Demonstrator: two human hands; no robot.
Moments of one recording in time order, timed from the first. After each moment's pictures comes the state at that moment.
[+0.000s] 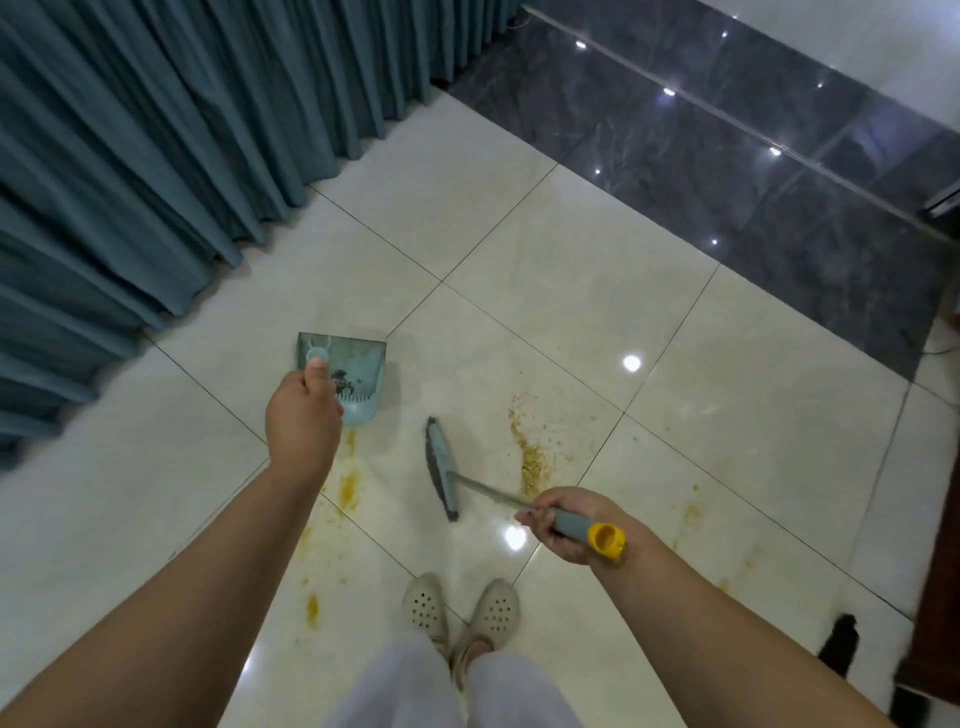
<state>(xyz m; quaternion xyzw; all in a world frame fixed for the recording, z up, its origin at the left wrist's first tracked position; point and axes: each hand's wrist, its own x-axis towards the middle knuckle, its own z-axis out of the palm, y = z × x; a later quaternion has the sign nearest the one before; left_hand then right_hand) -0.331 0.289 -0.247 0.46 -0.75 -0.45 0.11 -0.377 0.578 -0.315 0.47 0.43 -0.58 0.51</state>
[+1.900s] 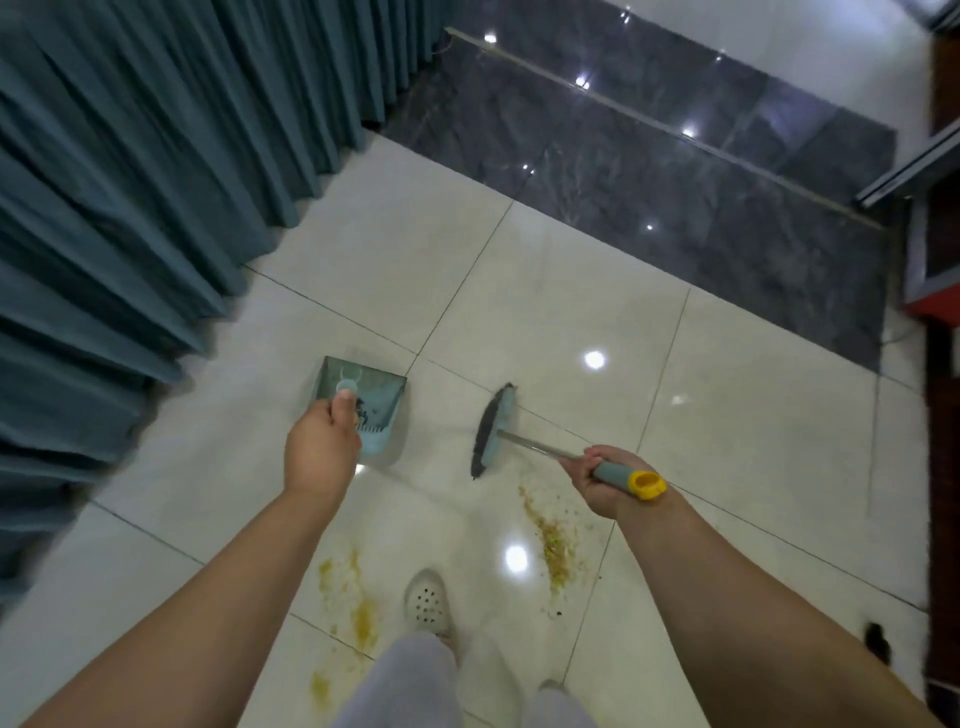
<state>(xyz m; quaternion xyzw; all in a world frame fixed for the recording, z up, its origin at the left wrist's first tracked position) -0.589 0.124 -0.275 0.36 -0.82 -0.44 -0.02 -0.641 0.445 -0.332 0.59 0.28 -0.73 0.21</state>
